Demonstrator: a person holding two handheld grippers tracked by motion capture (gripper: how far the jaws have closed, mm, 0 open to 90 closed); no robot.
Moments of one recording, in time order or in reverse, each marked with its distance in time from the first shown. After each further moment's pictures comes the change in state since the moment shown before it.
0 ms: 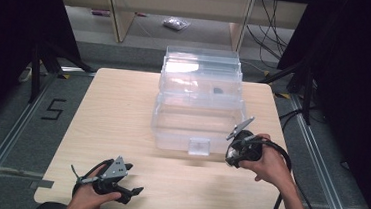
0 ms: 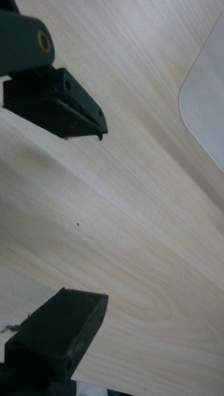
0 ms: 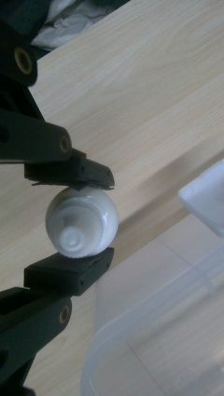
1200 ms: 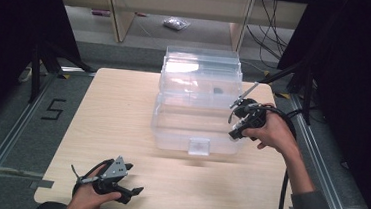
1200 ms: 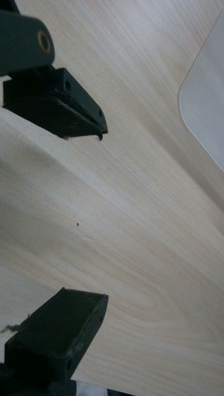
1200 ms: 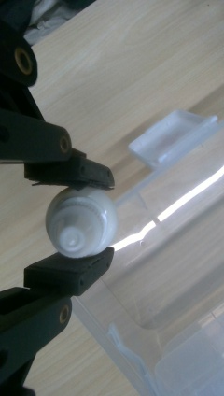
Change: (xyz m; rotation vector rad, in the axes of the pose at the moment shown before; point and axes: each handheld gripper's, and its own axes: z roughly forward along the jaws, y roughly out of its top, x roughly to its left) left arm 0.000 0.000 0.000 0.009 -0.006 0.003; right arm -0.048 0.050 -0.036 0.007 0.008 0.047
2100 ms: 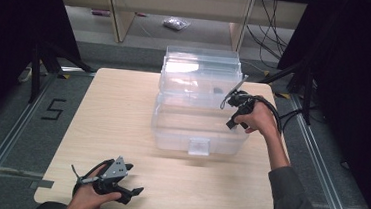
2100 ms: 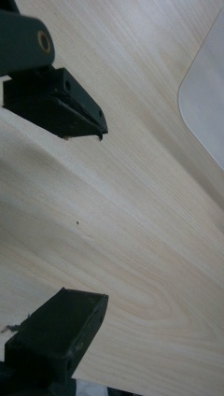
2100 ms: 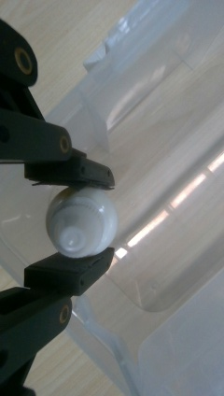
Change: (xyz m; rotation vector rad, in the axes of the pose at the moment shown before) left arm 0.000 0.000 0.000 -0.002 0.008 0.020; right arm -0.052 0.027 0.062 0.093 -0.011 0.117
